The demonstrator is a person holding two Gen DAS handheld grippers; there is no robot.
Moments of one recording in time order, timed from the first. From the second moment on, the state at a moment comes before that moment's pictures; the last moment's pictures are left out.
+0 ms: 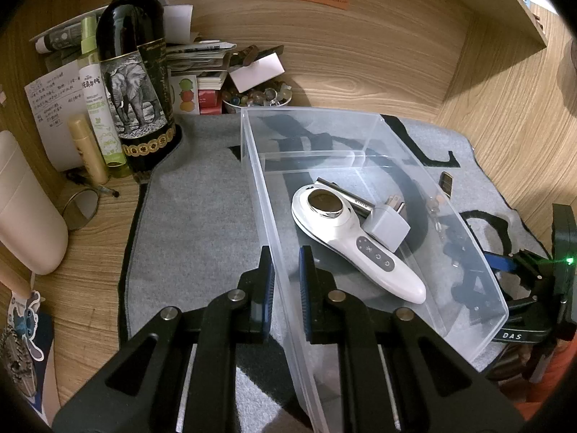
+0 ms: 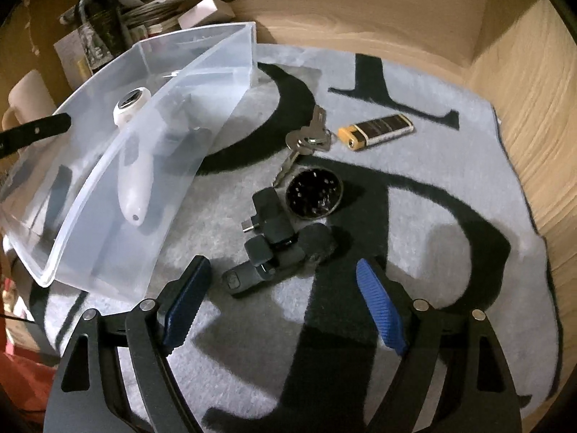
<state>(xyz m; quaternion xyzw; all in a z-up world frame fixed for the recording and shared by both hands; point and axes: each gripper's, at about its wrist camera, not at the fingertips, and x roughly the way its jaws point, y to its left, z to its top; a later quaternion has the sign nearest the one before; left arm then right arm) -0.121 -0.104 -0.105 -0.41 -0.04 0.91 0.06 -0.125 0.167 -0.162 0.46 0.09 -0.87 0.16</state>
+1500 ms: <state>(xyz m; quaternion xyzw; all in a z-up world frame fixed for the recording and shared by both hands) -0.120 -0.102 -0.104 -0.41 -0.04 0.91 0.05 -0.164 0.079 -0.060 0.31 0.14 -0.91 0.26</state>
